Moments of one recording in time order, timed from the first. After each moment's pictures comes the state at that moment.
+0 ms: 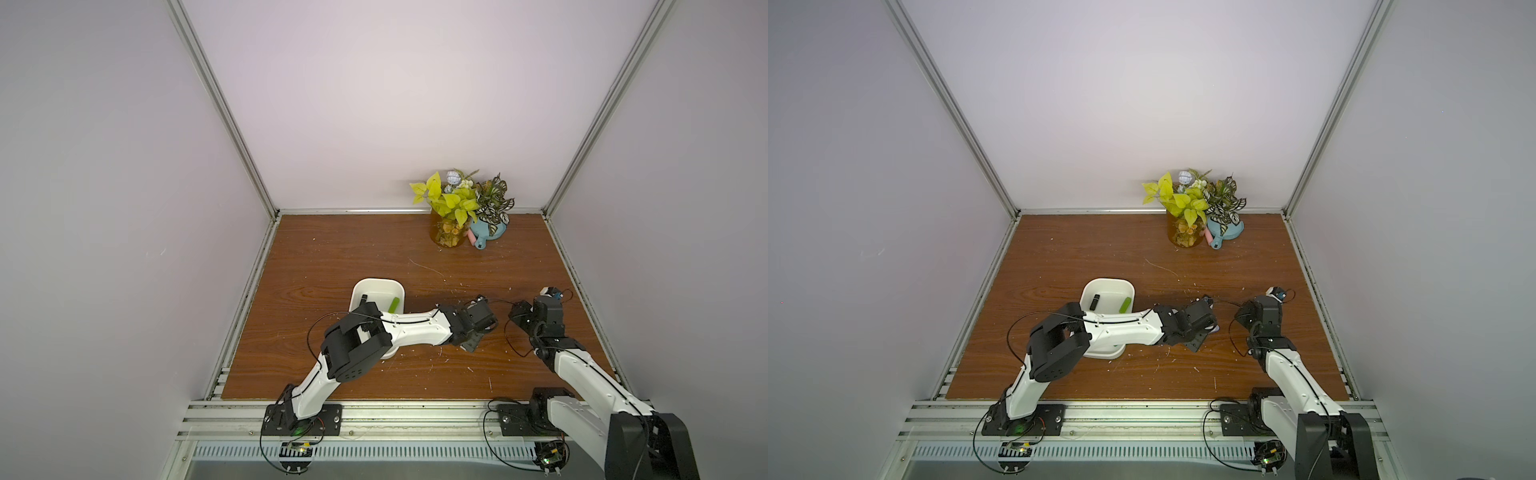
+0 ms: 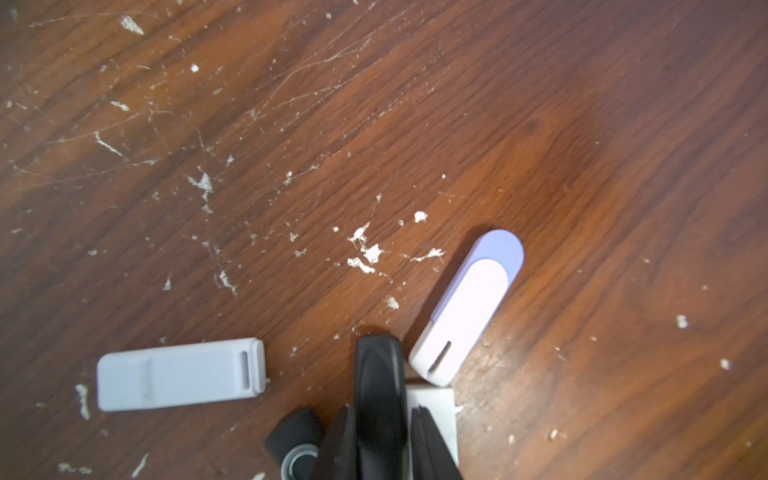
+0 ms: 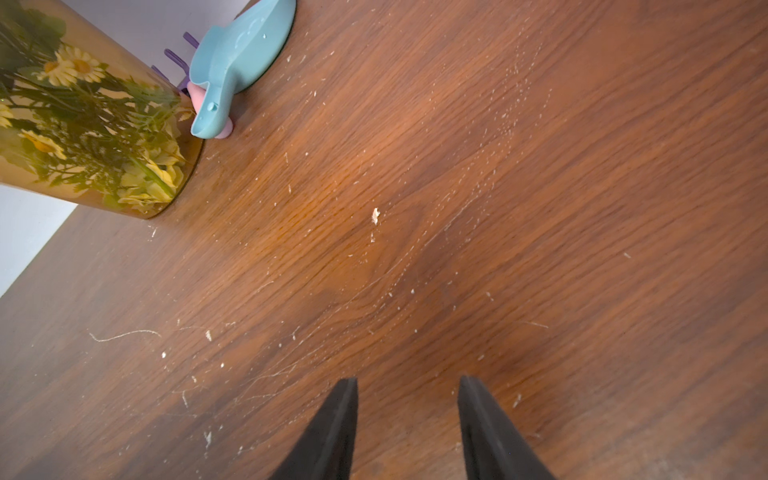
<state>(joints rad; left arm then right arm) -1.17 2.14 1.53 -0.45 -0.20 -0.44 0.04 0.97 0.30 -0.01 0.12 0.69</state>
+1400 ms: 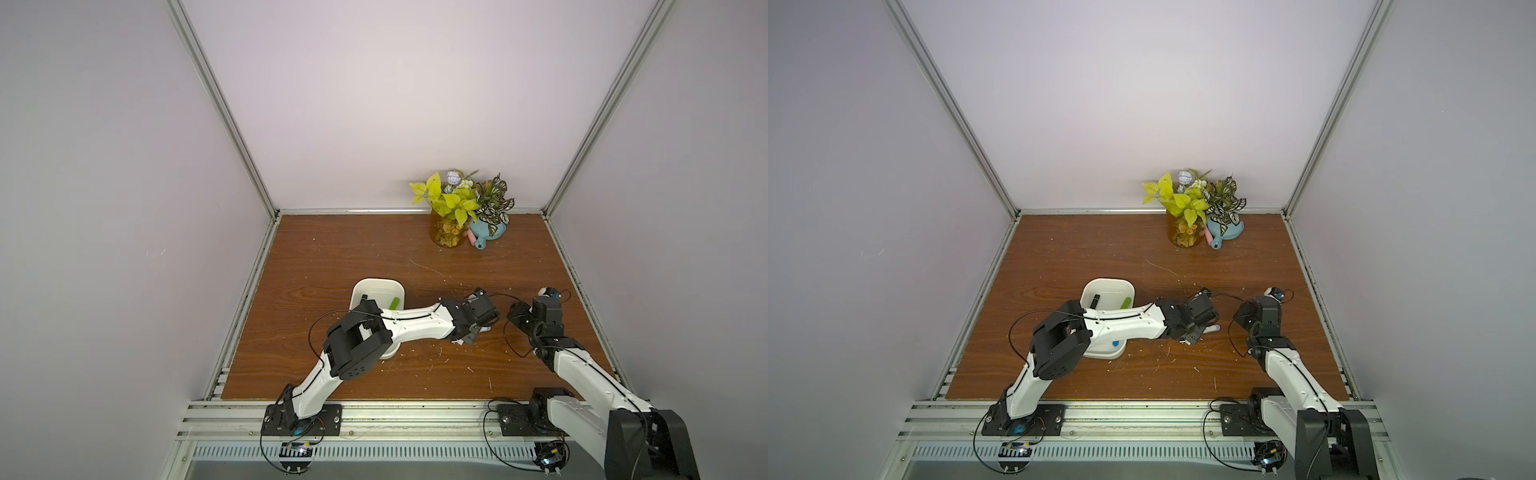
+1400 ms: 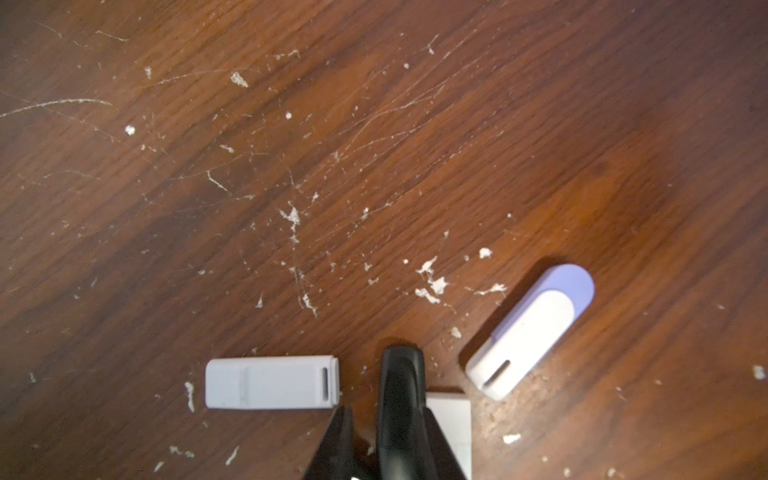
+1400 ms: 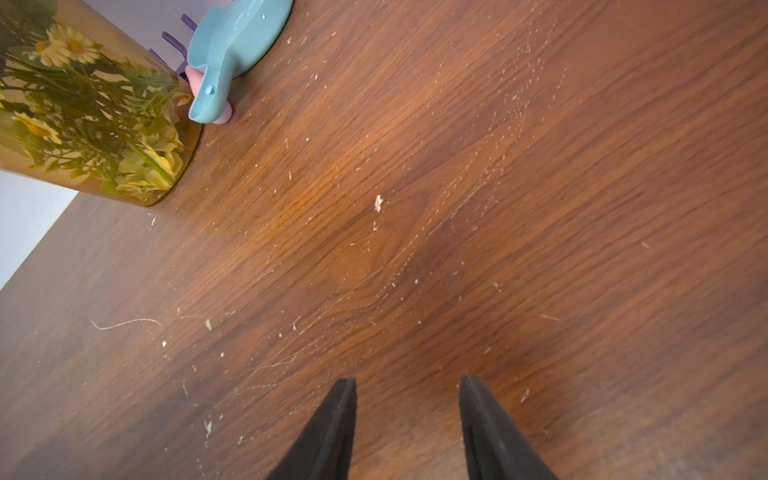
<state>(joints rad) -1.15 2.16 1.62 -0.56 -0.29 -0.43 0.04 0.99 0.29 0.00 0.10 0.69</state>
